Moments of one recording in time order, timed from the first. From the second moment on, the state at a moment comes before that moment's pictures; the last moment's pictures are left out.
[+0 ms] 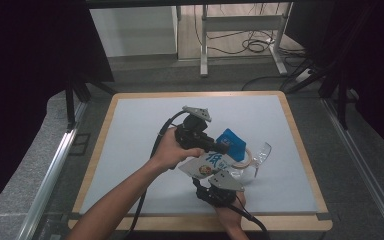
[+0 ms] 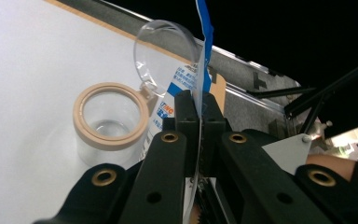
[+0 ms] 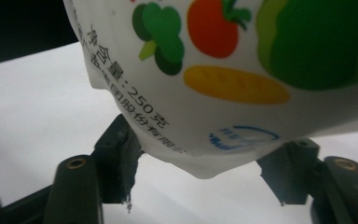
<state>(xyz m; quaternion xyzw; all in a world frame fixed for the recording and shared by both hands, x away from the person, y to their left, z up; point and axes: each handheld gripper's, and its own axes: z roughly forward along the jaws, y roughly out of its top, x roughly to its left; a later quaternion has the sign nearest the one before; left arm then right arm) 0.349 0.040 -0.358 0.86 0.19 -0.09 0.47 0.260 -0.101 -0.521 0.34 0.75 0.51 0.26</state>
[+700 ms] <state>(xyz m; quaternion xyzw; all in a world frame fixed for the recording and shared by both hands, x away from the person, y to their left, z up) 0.381 0.016 -0.375 0.86 0.24 -0.08 0.44 0.268 -0.104 -0.523 0.39 0.73 0.53 0.19</state>
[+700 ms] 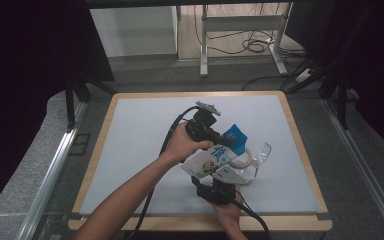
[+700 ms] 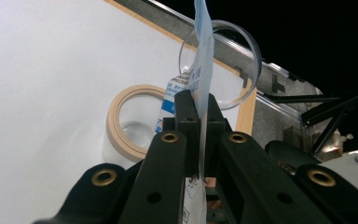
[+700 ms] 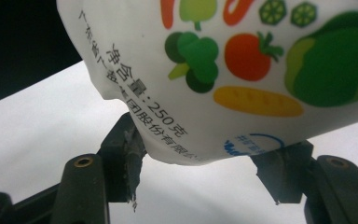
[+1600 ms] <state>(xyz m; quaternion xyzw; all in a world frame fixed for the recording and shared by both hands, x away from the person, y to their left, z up) 0.398 -0.015 -0.373 0.91 0.22 -0.05 0.36 0.274 -0.079 -0.517 0.45 0.67 0.55 0.20</state>
